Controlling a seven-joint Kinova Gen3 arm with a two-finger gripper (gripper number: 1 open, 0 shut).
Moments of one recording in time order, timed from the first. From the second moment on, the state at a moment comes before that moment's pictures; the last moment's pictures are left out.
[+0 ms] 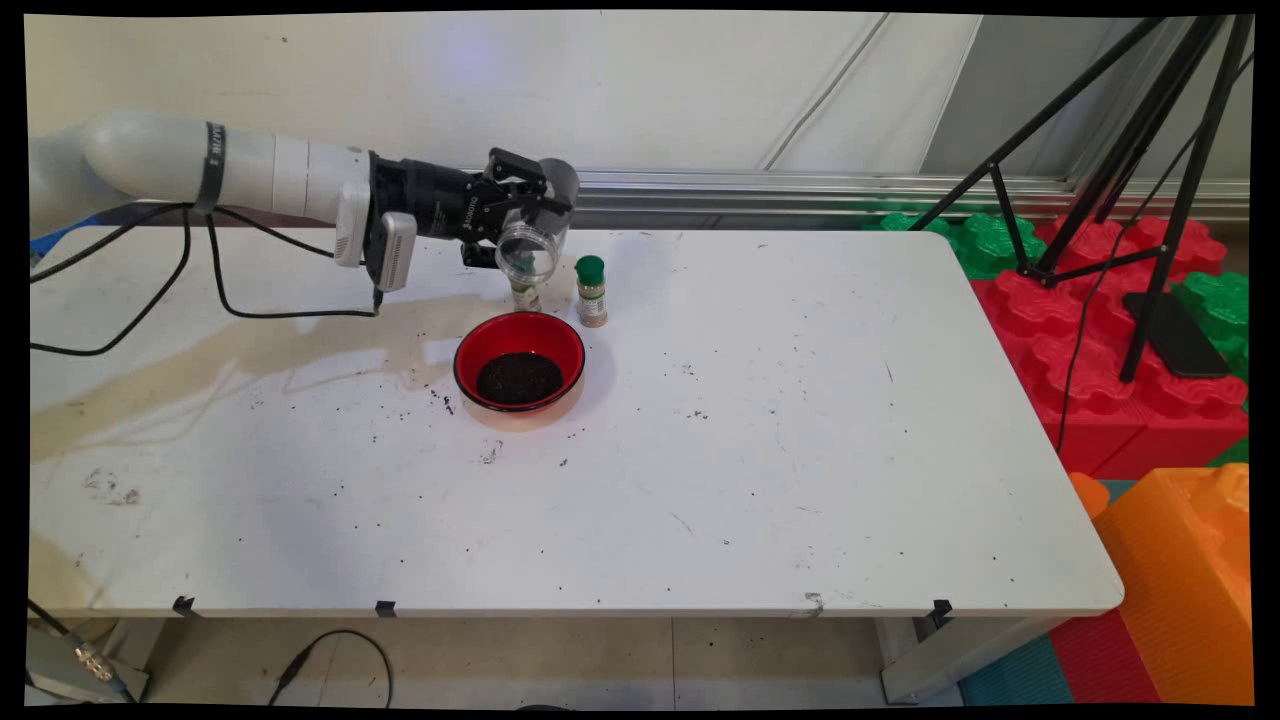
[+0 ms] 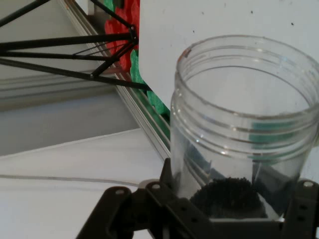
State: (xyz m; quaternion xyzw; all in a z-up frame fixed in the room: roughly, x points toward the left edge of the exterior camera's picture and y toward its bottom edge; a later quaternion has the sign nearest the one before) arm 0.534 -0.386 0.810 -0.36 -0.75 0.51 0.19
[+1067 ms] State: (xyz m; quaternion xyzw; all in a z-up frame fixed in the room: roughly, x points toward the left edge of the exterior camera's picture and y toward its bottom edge) arm 0.534 -0.370 0.805 -0.45 -0.71 0.53 0.12
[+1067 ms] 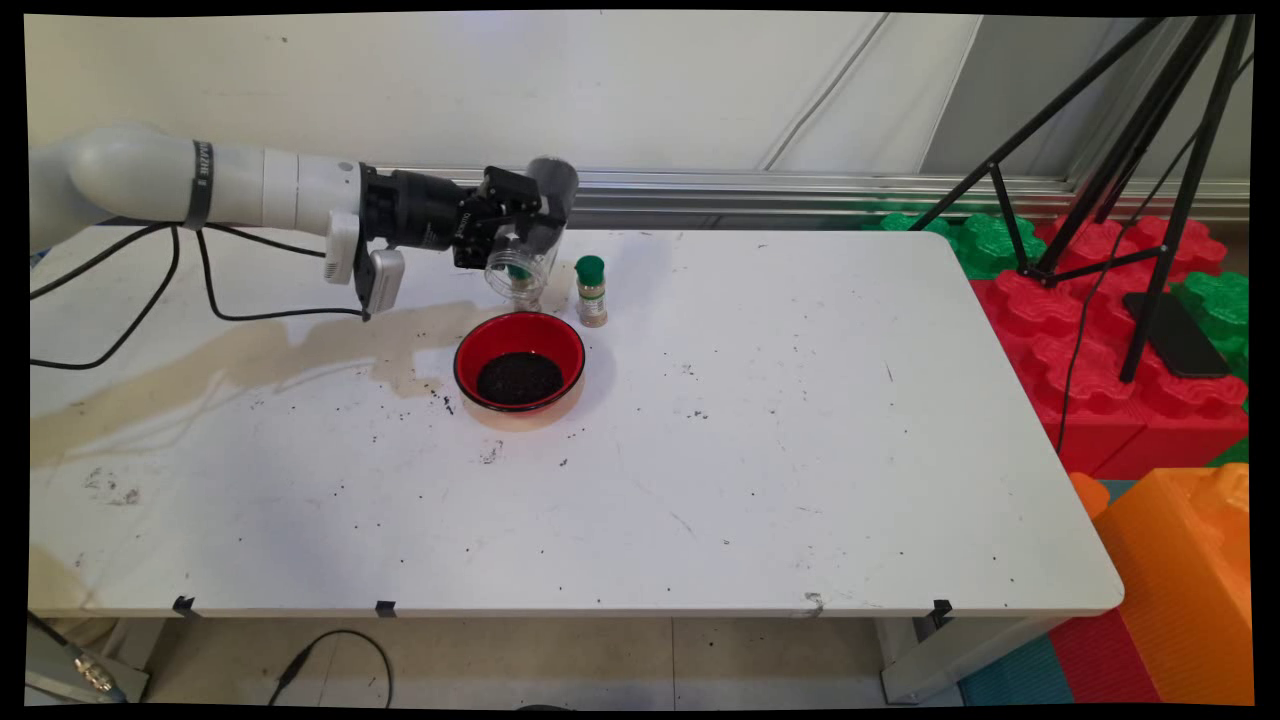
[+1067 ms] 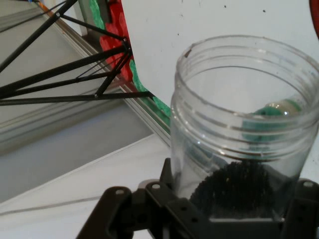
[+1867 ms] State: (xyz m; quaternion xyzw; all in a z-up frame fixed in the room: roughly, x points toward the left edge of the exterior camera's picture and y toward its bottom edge) arm 0.536 -0.361 0.804 -0.49 -0.68 0.54 0.08
